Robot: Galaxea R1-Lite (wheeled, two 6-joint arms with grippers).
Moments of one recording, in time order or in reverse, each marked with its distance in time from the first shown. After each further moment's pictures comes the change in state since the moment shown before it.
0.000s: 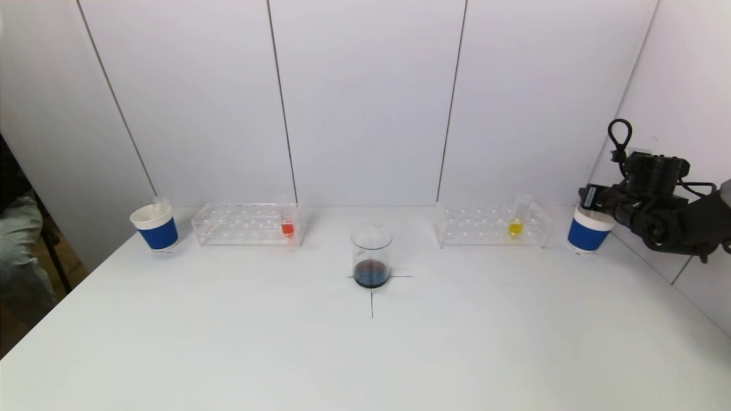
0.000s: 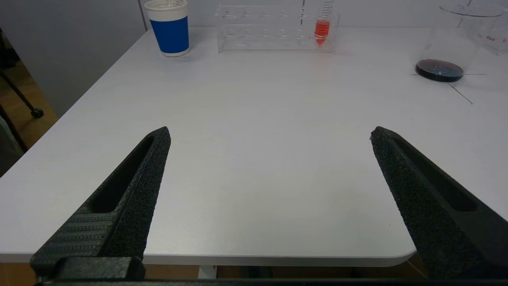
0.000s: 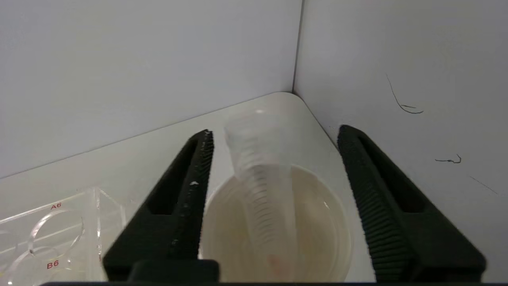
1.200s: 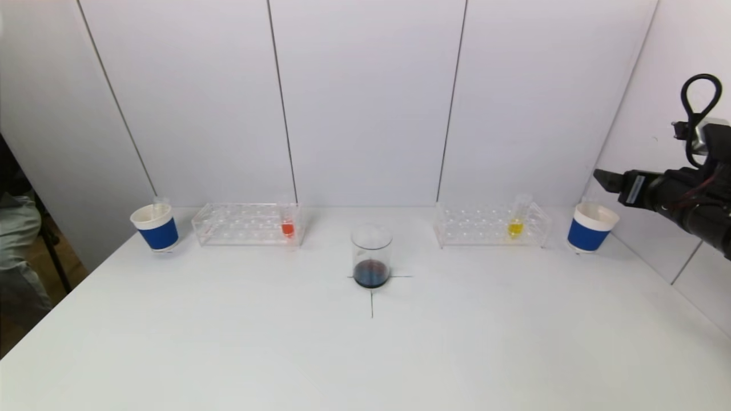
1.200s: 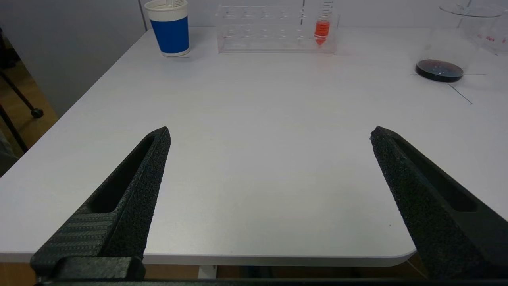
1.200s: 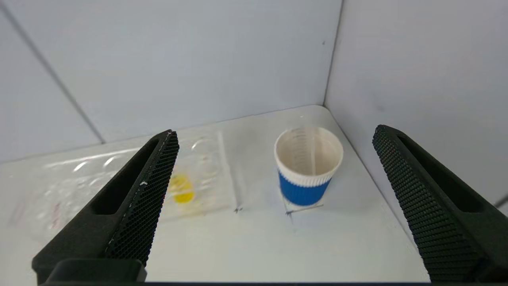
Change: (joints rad) left arm 0.000 0.000 0.000 0.000 0.000 0.000; right arm 0.098 -0.596 0.576 -0.105 0.069 -0.015
